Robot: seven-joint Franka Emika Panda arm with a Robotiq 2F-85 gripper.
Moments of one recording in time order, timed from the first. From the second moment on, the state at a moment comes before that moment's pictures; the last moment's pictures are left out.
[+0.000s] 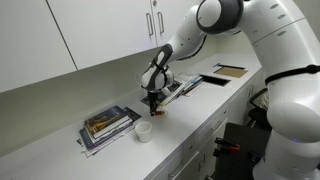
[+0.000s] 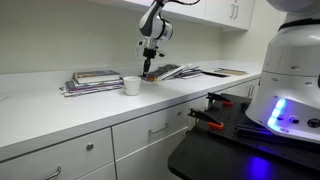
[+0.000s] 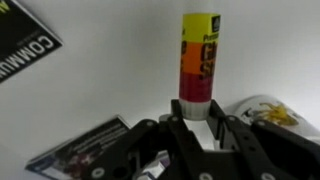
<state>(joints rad) -0.55 0.60 0.27 -1.94 0.14 2.63 -1.22</state>
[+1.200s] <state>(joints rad) -0.70 0.33 0.43 -2.17 1.21 2.36 -2.24</state>
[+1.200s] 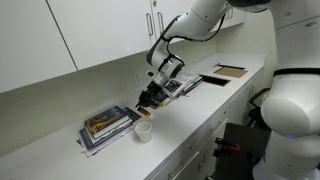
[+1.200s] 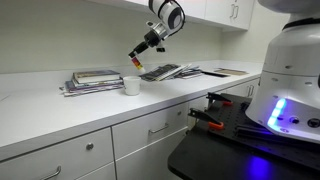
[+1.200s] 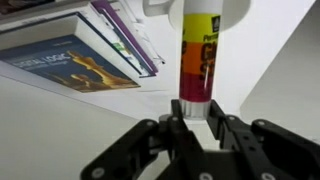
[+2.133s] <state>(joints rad) -0.22 0.34 0.00 -2.20 1.42 2.27 -2.38</state>
